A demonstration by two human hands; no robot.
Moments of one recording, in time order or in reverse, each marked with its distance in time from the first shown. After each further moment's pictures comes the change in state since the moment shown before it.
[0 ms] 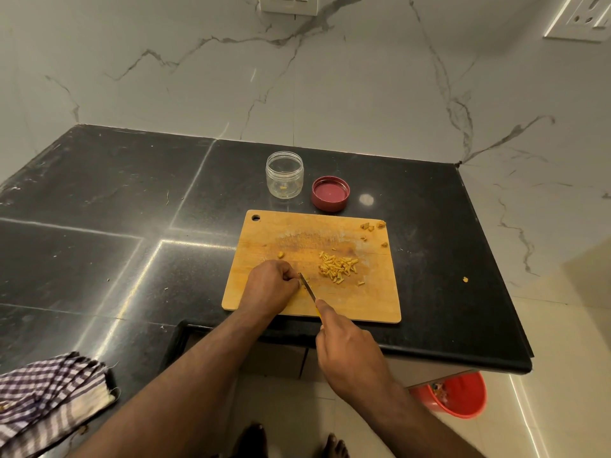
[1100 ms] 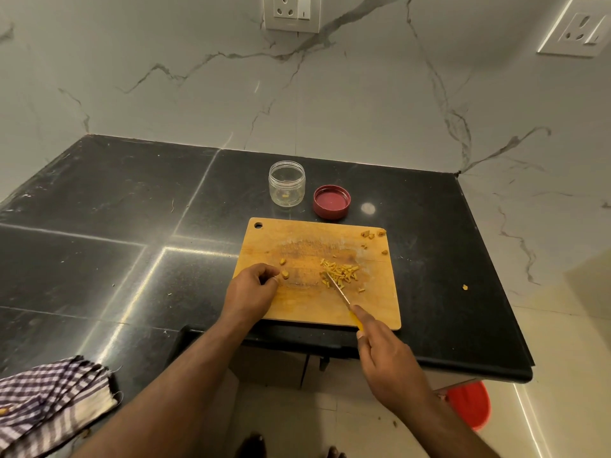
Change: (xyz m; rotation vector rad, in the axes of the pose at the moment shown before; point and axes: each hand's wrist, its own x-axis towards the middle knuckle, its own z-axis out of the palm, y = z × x) left_hand -0.012 -0.023 -0.018 -0.262 0.111 -0.107; right_hand -0.016 0.058 -0.012 0.157 0.054 0.066
